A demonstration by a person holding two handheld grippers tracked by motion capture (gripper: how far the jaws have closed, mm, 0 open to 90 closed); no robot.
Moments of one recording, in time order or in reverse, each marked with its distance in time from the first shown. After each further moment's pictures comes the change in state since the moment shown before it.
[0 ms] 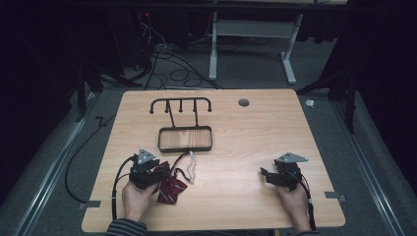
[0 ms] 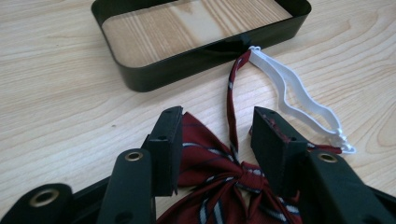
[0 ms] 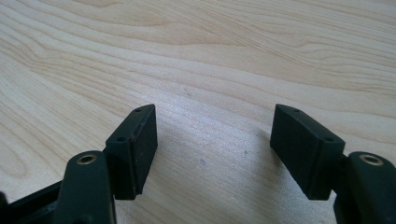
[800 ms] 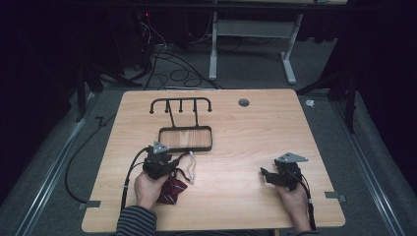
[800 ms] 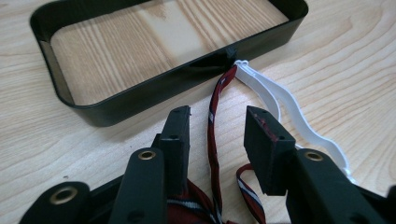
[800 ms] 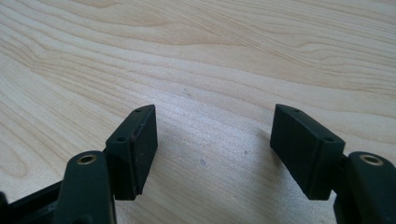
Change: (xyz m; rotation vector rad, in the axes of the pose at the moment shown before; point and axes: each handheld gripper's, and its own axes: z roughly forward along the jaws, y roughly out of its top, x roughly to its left) left arm -0.008 0.021 0.038 0.060 -0.030 0.033; right arm 0.000 0.000 0.000 0.000 0.003 0.007
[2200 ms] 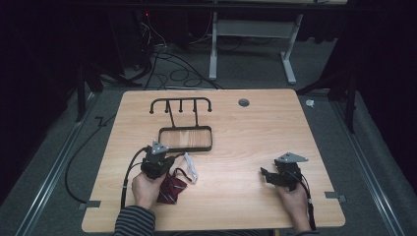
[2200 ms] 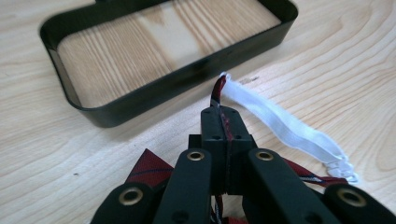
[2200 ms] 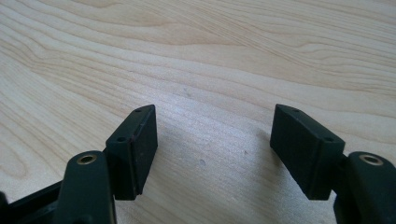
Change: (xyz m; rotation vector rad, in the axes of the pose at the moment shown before) left arm -0.001 0.002 -0.017 -0.021 -0.002 0.023; right arm 0.000 0.000 0.000 0.000 -0.001 -0.003
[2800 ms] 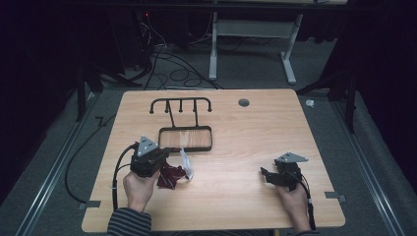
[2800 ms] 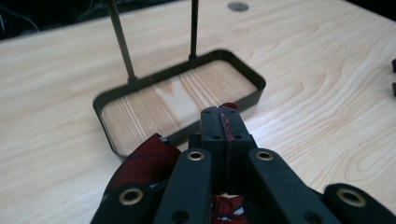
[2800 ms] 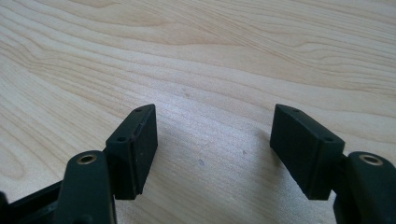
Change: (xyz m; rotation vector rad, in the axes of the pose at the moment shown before) left arm -0.009 0.020 -0.055 -0.195 0.026 0.045; right arm 0.000 0.000 0.000 0.001 -0.007 0.000
